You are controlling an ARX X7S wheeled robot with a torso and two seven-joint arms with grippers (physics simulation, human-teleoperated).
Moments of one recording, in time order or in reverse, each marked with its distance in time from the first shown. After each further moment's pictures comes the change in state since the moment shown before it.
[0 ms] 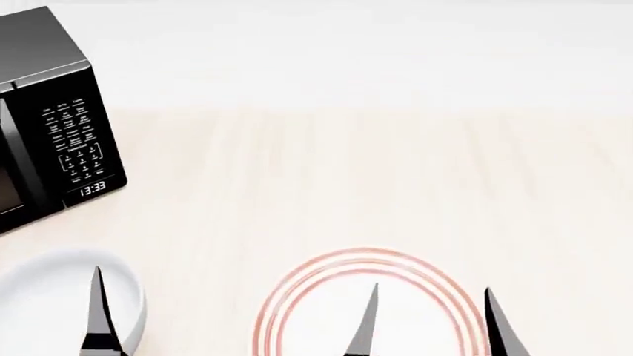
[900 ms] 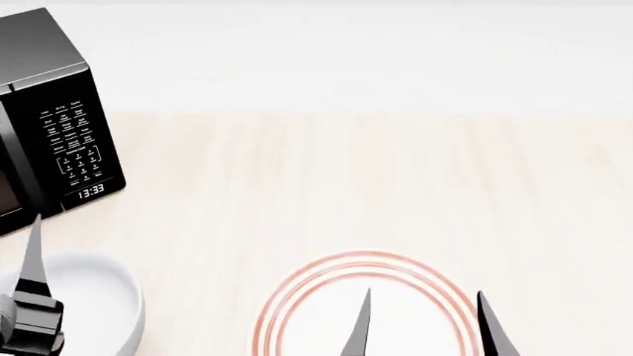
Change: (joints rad) left arm -0.330 0.070 -0.035 0.472 0.603 -0.871 0.697; right arm 0.003 0.038 -0.042 0.010 0.005 -0.005 0.039
